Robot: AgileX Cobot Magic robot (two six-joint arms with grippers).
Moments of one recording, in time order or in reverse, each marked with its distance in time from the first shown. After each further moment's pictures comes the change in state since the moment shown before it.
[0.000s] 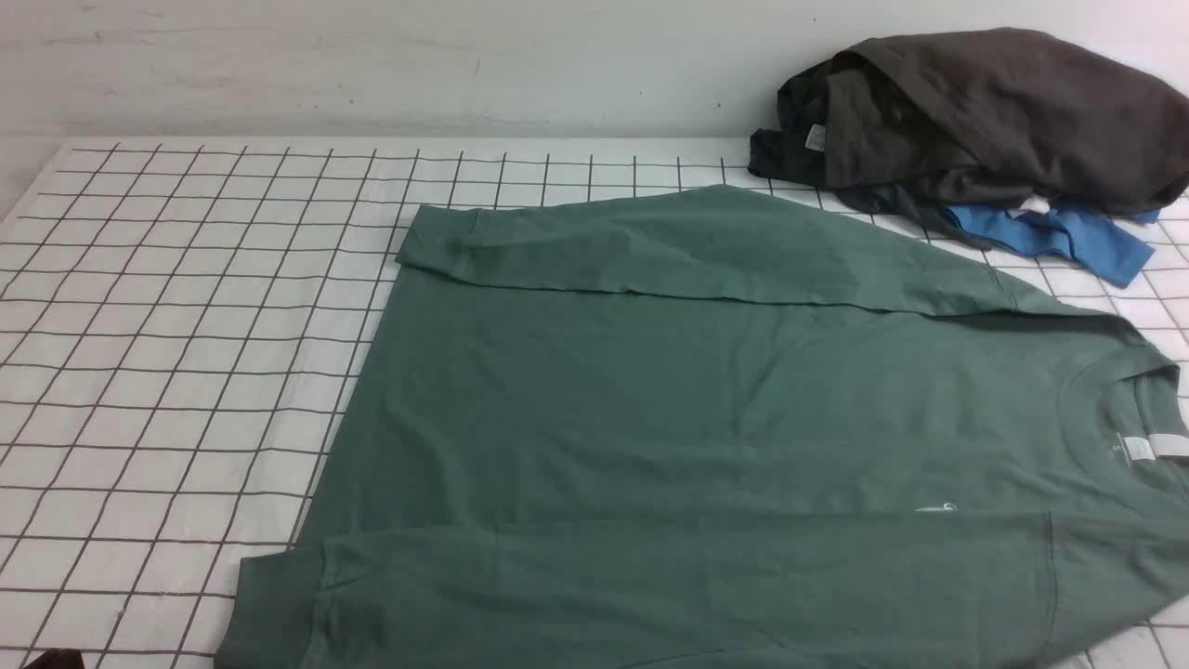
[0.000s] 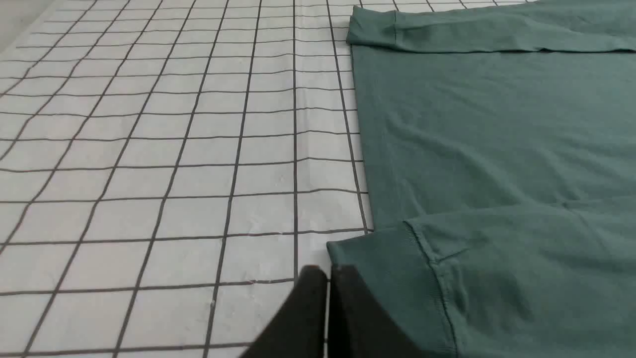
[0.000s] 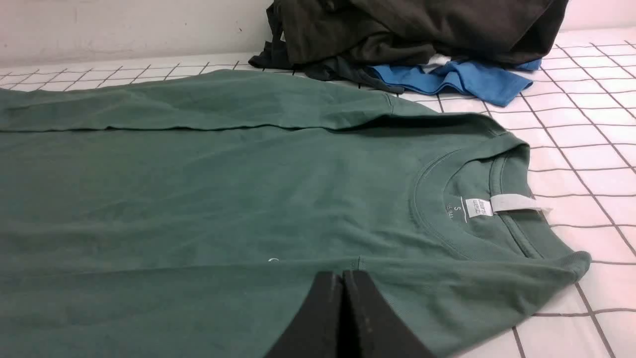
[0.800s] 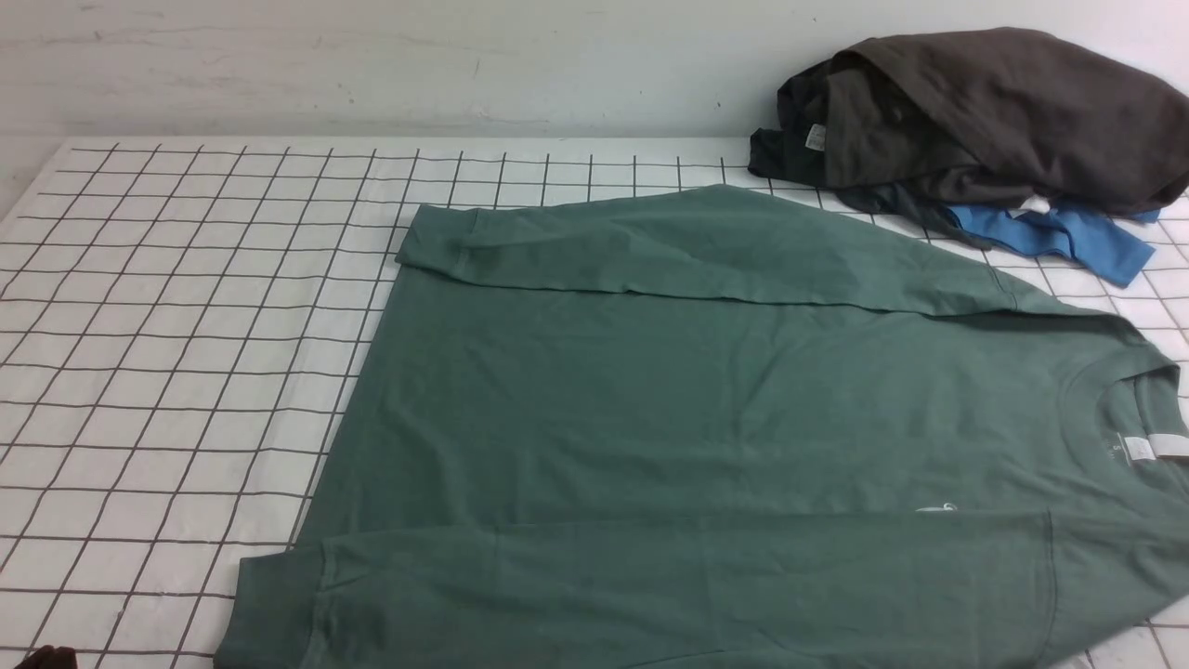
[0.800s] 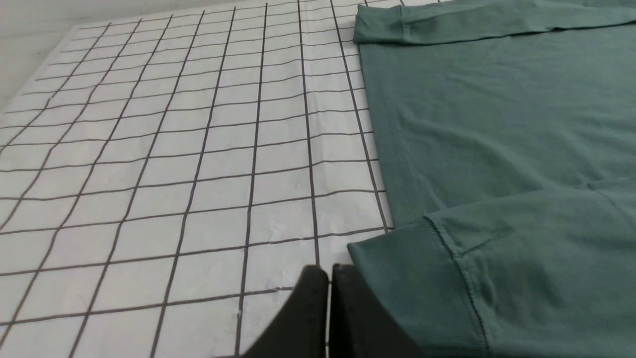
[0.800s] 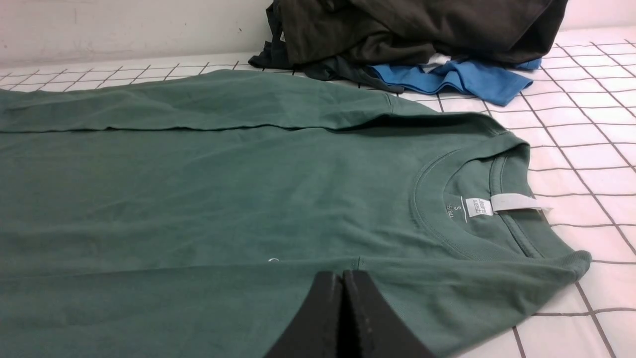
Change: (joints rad) right arm 0.000 0.000 0.000 0.000 0.000 0.001; left arm 0.000 0.000 0.000 0.041 -0.005 0.063
